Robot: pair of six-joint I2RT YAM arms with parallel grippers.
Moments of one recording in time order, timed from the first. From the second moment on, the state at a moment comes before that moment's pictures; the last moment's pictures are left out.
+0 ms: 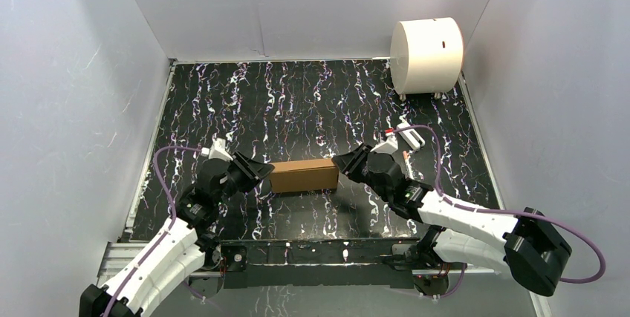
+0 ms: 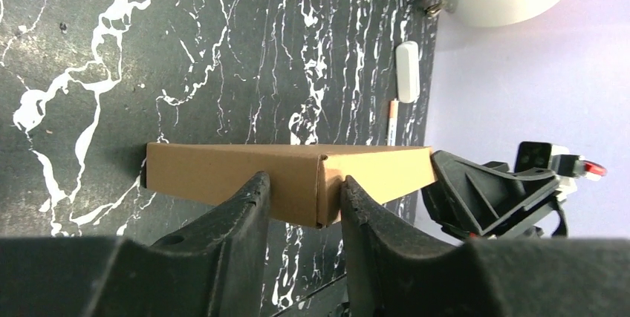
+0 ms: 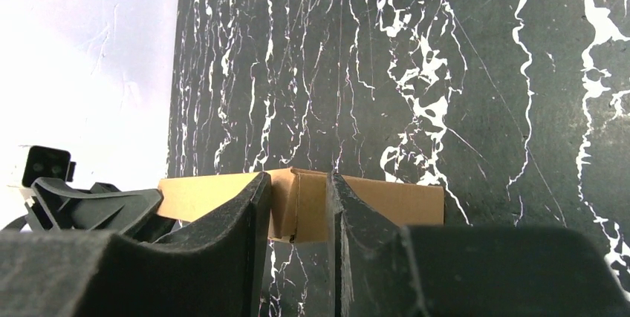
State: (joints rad) left arm -0.48 0.63 0.34 -0.17 0.08 -1.11; right arm 0.92 1.02 0.43 0.19 0.33 1.08
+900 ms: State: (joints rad) left arm -0.47 0.60 0.09 0.26 0.04 -1.29; right arm 0.89 1.17 0.17 0.88 0.30 0.90
